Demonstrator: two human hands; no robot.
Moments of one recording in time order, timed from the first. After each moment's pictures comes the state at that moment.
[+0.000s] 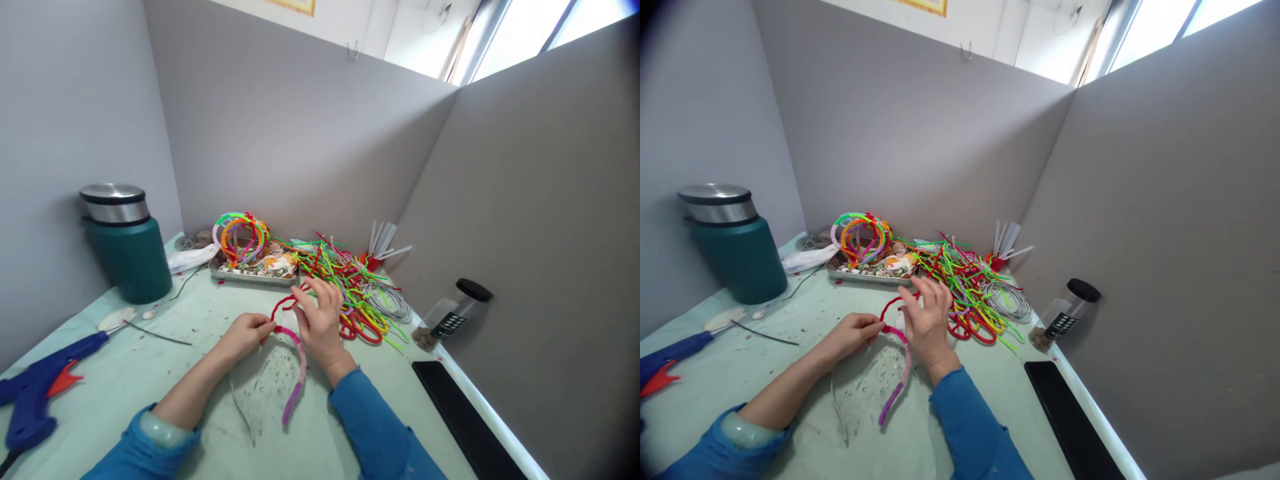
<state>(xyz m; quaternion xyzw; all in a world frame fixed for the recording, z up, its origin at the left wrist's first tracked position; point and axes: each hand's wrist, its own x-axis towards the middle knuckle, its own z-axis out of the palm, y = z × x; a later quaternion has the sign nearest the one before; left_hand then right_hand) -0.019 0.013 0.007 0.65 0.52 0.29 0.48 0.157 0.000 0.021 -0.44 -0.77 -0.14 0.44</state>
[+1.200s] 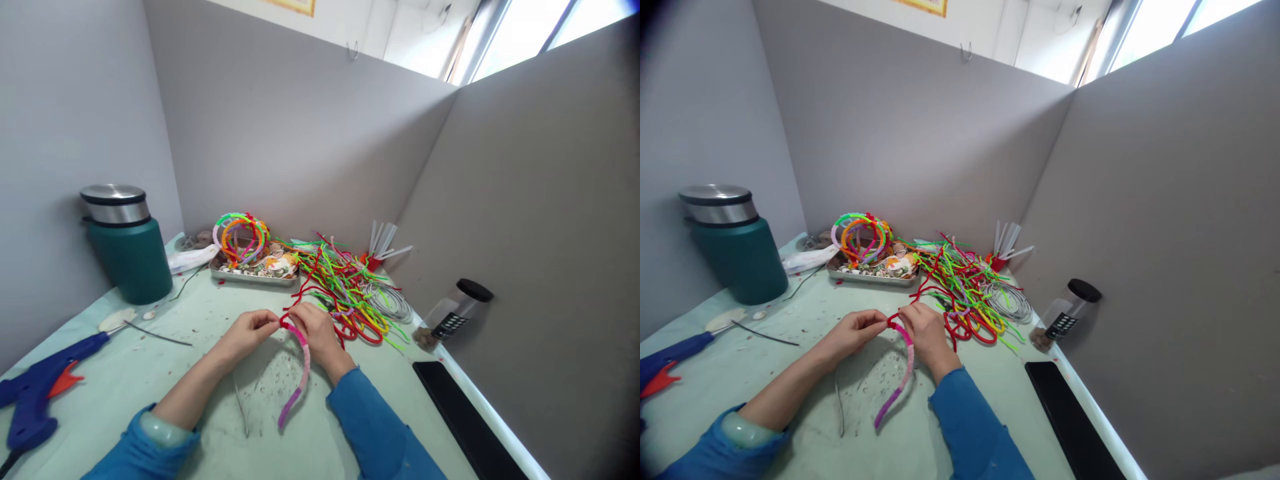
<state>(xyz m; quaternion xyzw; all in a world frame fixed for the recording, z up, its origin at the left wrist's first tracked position) -0.017 0.009 0.012 0.65 0.45 0.34 0.51 0.162 0.012 -0.002 -0.42 -0.82 0.01 0.38</state>
